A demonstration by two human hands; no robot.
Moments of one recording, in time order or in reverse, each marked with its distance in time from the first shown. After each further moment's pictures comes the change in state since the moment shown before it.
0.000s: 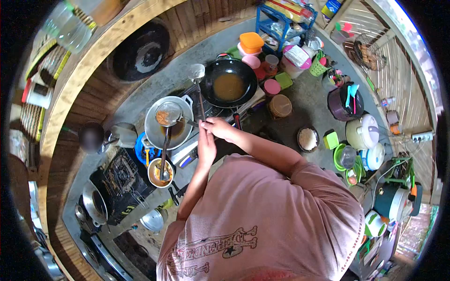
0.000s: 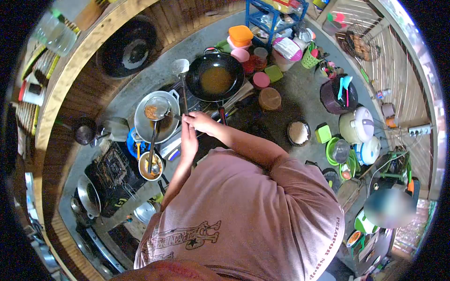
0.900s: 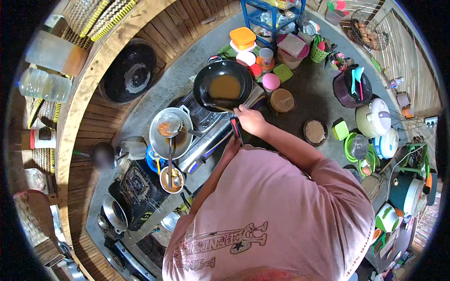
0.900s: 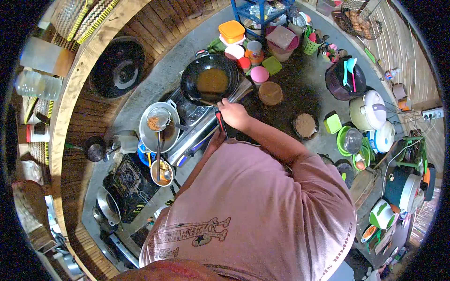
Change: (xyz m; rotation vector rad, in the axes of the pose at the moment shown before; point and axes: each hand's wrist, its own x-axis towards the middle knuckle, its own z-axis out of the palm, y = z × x) left_hand -0.019 -0.166 0.151 -0.484 -0.508 -0.243; right_hand -0.050 0.030 -0.139 -1.131 0.366 -0.440
